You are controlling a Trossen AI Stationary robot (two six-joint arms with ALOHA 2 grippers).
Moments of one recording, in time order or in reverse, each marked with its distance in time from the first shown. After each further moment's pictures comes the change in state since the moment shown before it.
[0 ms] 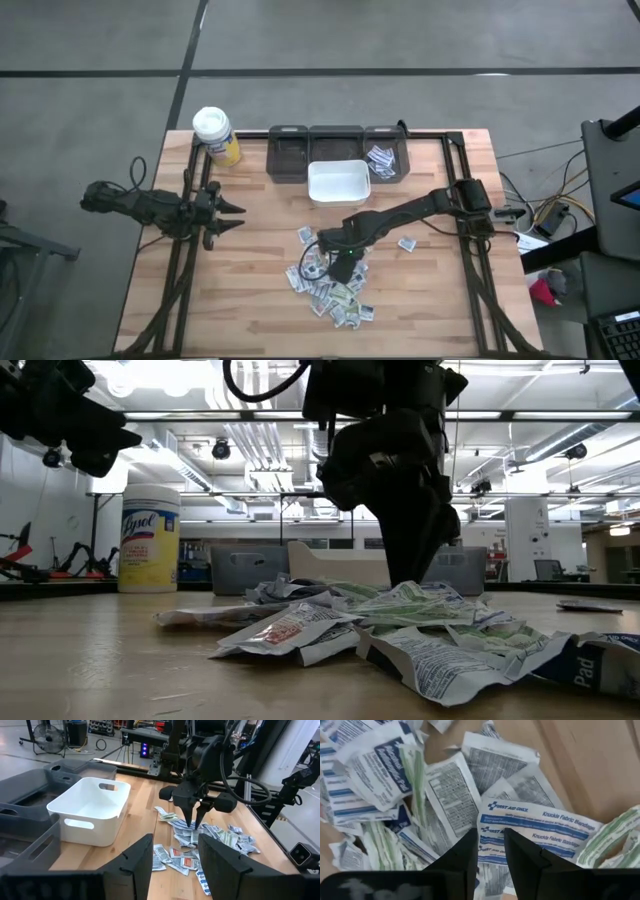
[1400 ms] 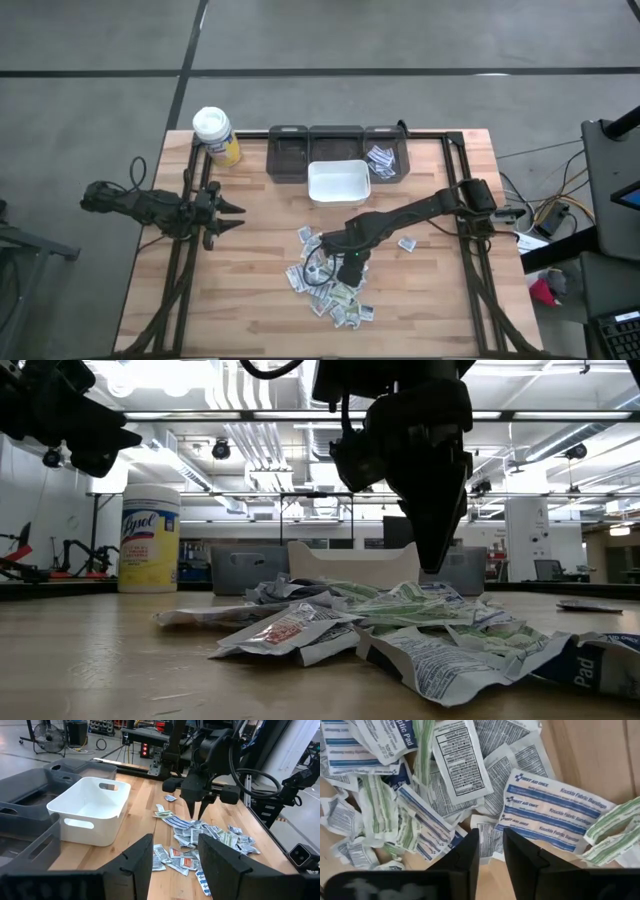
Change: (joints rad) left arm 0.000 0.000 0.000 0.001 -0.001 -0.006; right arm 0.026 -0.033 0.032 -0.120 0.007 -0.098
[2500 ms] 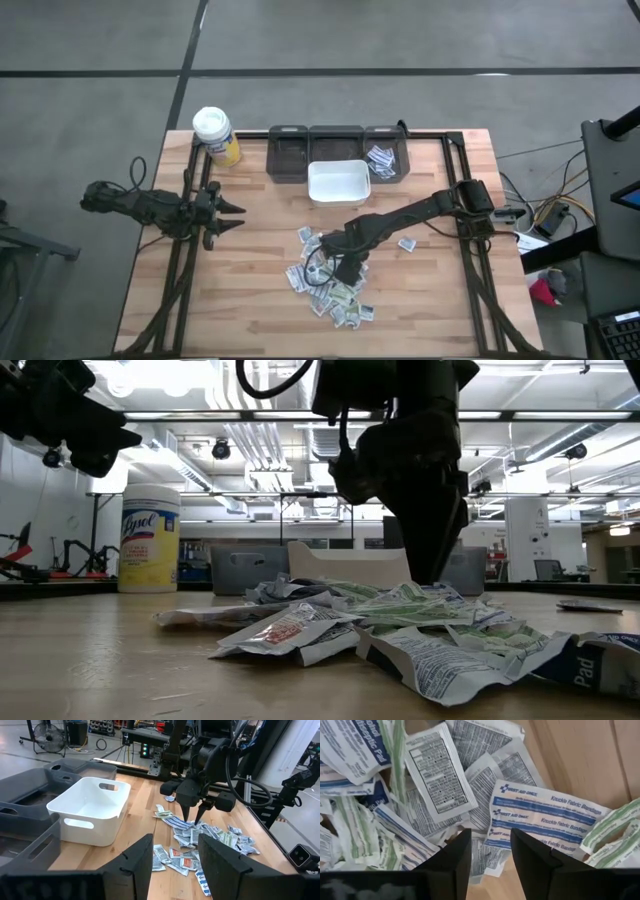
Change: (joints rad) left arm 0.000 0.000 0.000 0.000 0.000 -0.002; right arm 0.001 0.021 -0.028 0.049 0.054 0.054
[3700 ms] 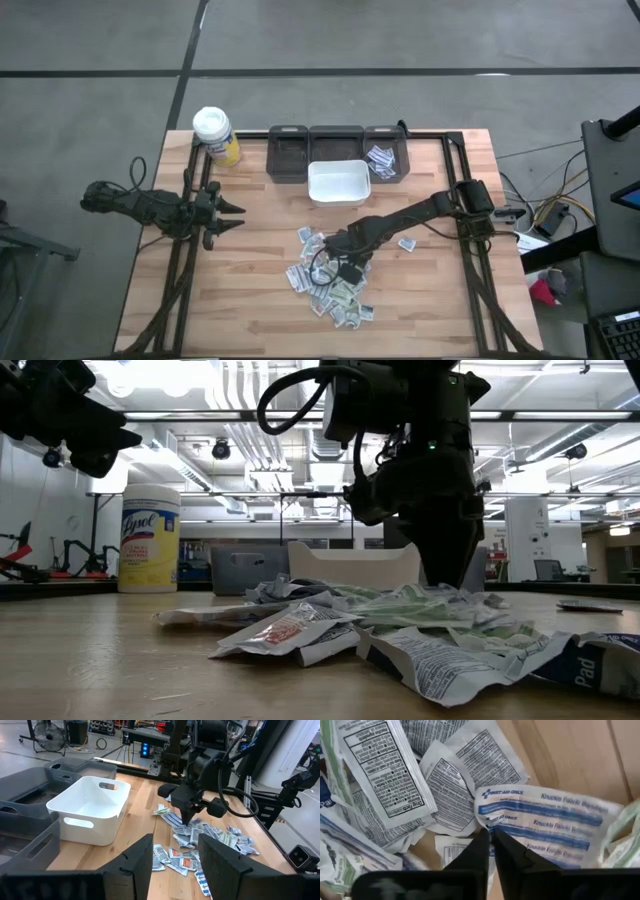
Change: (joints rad) left arm 0.000 0.000 0.000 -0.001 -0.001 -0.009; right arm 0.000 0.000 -0.080 0.029 0.028 0.037
